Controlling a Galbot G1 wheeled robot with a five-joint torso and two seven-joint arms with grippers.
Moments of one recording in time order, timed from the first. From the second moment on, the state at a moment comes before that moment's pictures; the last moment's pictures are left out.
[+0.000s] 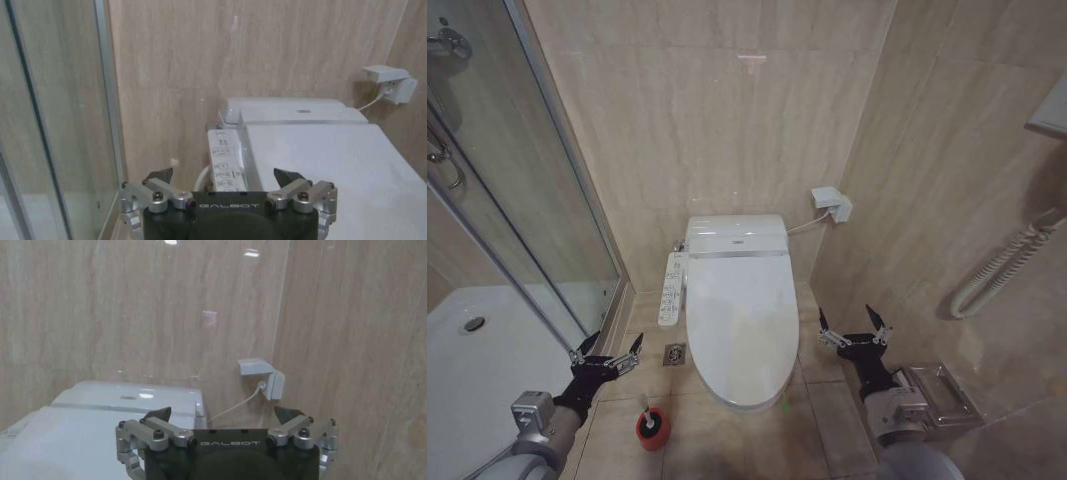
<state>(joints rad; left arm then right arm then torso) 1.57 -1.37 -0.81 -2.23 -0.29 0.38 0.22 -1.59 1.31 0.50 2.27 0.10 -0.13 0.22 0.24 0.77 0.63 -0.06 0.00</state>
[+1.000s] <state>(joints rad) 1.55 -1.35 -0.83 -2.20 -0.29 0.31 0.26 -1.59 1.31 0.50 2.27 0.10 -0.13 0.22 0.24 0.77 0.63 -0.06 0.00</state>
